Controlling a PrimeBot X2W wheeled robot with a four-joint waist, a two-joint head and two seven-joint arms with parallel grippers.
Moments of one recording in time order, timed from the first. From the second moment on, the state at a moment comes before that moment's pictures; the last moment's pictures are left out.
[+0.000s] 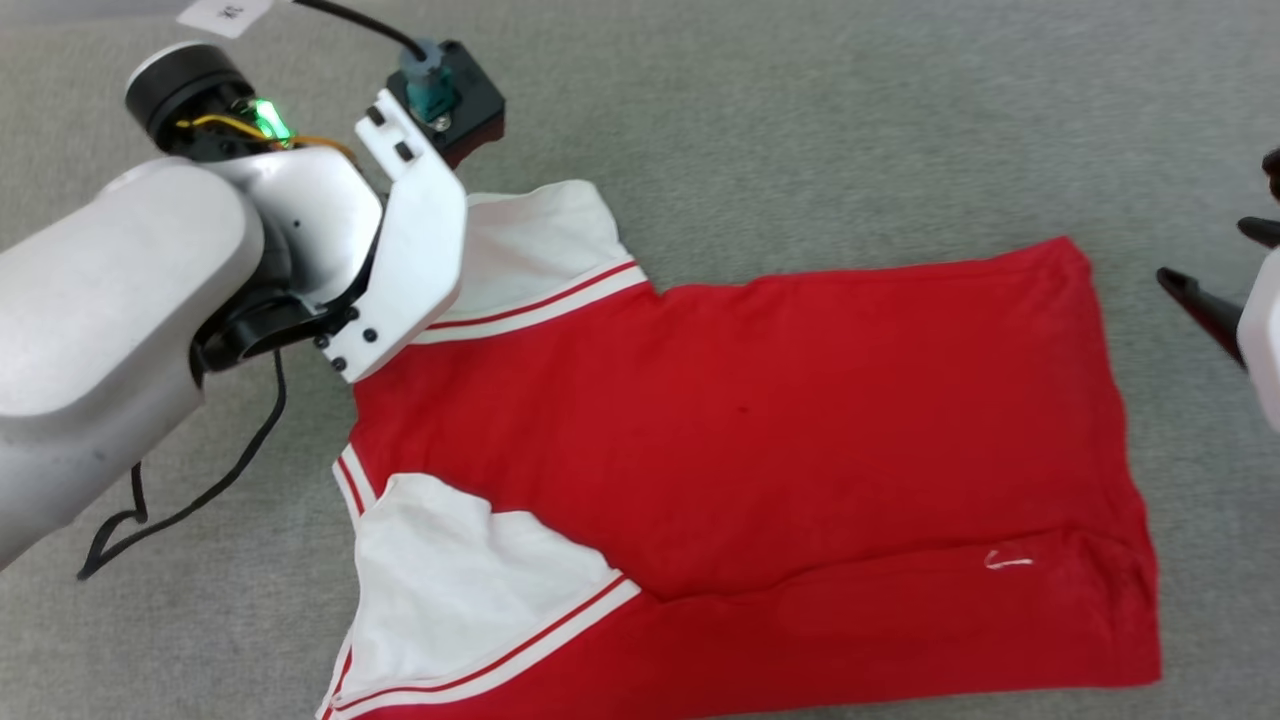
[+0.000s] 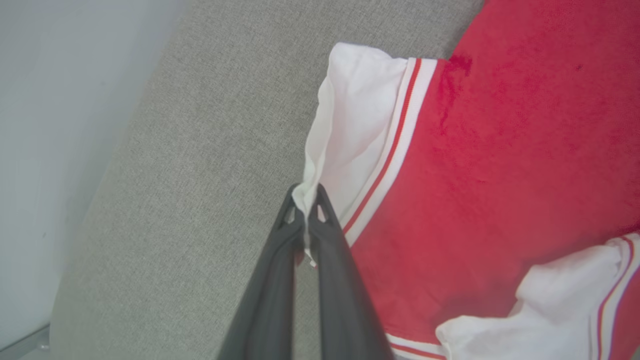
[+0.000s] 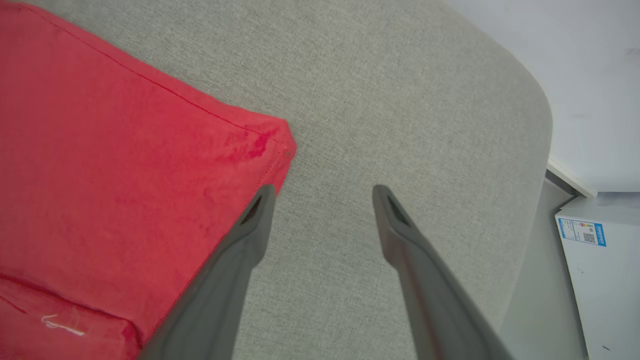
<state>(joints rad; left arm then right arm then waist) -1.32 0.77 -1.25 0.13 -0.93 -0.13 0.76 -0.64 -0.82 0.41 0.00 0.60 0.13 0.76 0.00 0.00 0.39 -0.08</state>
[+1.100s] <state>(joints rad) -1.35 0.72 -1.28 0.20 -0.94 -0.13 0.61 -0.81 -0.79 0.69 0.26 0.84 0.13 0.79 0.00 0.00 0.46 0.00</state>
